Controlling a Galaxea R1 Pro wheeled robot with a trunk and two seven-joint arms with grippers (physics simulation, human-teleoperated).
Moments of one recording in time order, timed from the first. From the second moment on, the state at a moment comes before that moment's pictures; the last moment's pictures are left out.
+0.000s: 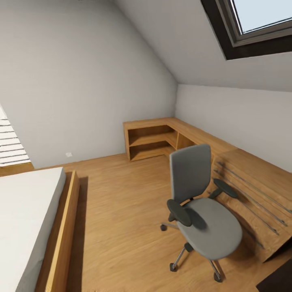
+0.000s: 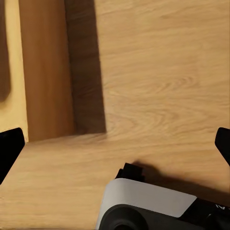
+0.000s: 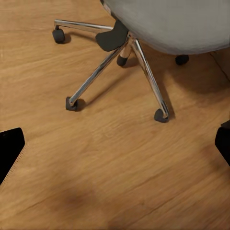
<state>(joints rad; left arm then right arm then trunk) -0.27 0.01 -1.09 -0.15 1.20 -0.29 0.36 -0.28 0.02 0.78 -0.16 -0.62 -0.53 -0.40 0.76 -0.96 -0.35</state>
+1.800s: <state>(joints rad) -0.27 -0.01 -1.09 -0.15 1.20 -0.29 0.36 -0.28 0.02 0.78 -0.16 -0.62 -0.53 -0.41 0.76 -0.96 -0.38</state>
